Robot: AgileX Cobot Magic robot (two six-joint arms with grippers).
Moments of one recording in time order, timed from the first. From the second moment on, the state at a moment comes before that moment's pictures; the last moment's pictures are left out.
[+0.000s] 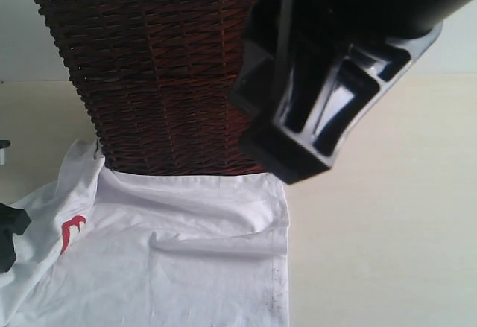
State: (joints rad) left arm -0.03 1.69 -0.86 -0.09 0.88 0.17; right arm 0.97 1.28 -1.47 -0.19 1.23 -0.05
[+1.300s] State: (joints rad) left arm 0.05 1.55 -1.08 0.01 0.84 0.30; right arm 0.97 1.28 -1.45 -0.19 1.23 -0.06
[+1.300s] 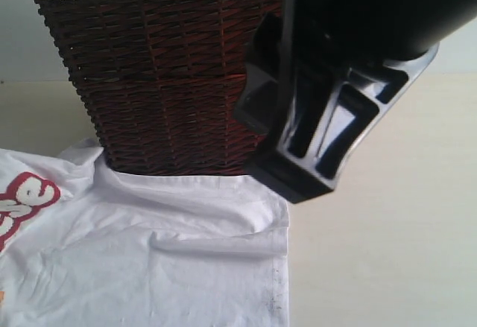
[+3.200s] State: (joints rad) left arm 0.00 1.98 -1.04 0.13 0.87 0.18; right arm 0.97 1.28 -1.45 -0.16 1.23 -0.04
